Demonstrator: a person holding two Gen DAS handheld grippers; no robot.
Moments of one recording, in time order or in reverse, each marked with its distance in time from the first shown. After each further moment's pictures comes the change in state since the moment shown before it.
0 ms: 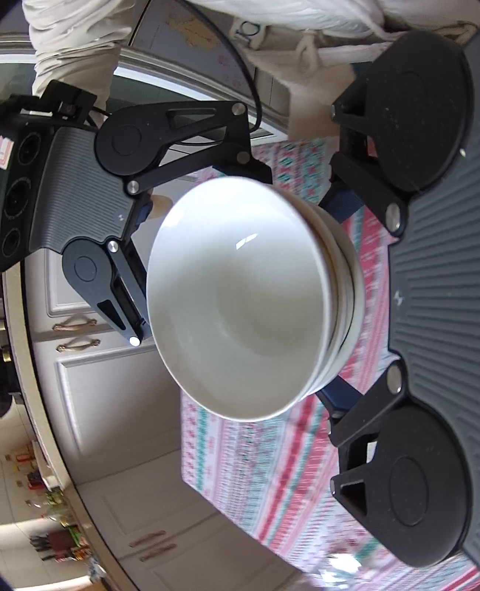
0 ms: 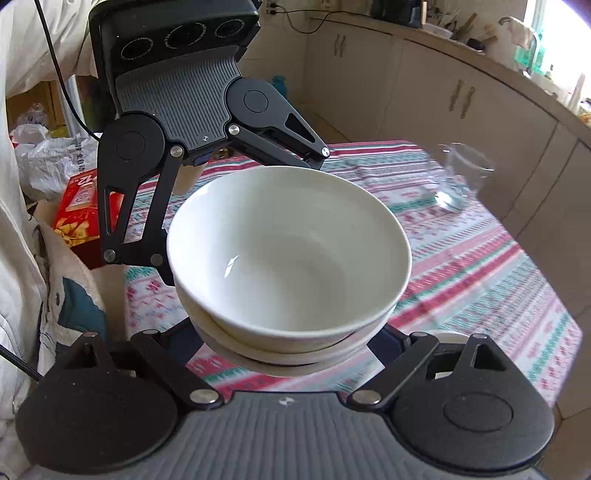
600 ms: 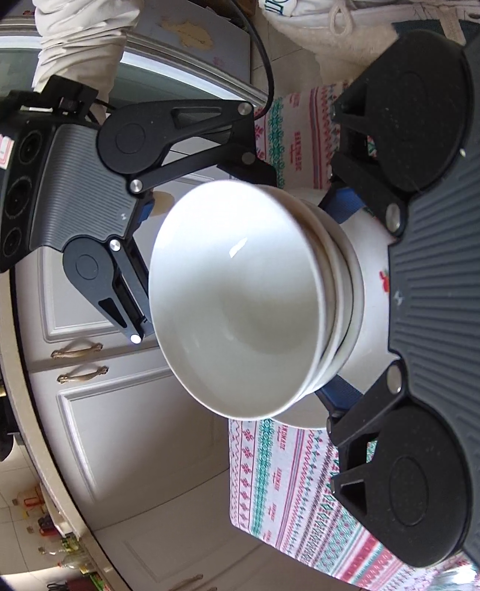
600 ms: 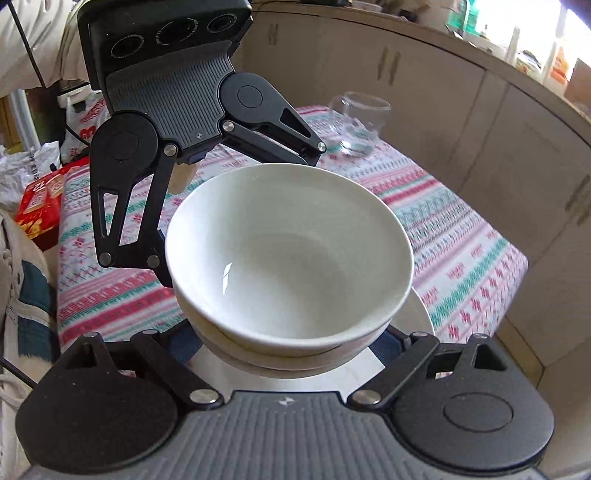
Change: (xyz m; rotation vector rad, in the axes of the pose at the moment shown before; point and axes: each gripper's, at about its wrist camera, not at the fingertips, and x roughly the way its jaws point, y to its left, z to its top) left arm 0.097 0.039 0.066 0.090 0.008 -0.089; right arm -0.030 -0.085 -0.072 0.131 0.023 -0.098
